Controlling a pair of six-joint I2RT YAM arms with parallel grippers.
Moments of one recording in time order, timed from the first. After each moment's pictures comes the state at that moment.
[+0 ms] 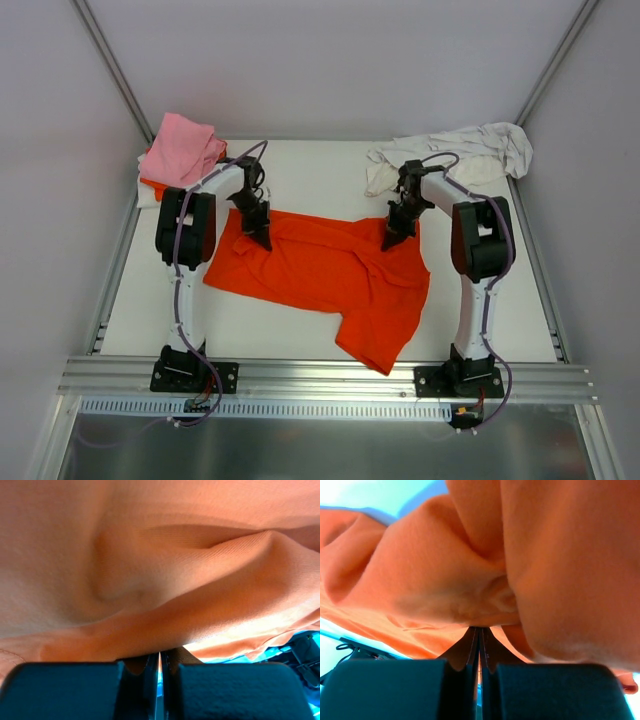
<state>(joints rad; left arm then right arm) -0.21 2.24 1.69 -1.10 0.36 -0.30 0.24 2.13 1.57 -0.97 -0.35 0.42</state>
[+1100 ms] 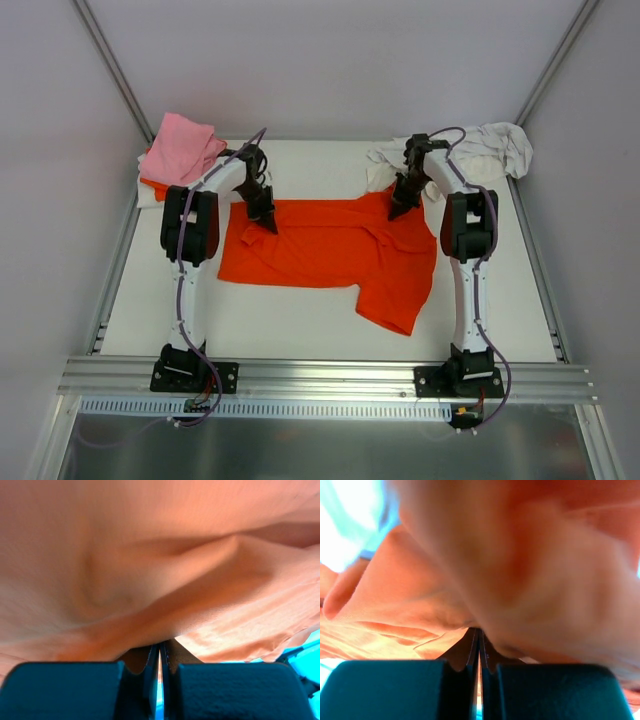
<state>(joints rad) -0.21 2.30 1.83 -1.03 0.37 -0.38 0.17 2.44 2.12 -1.15 -0.25 0.43</state>
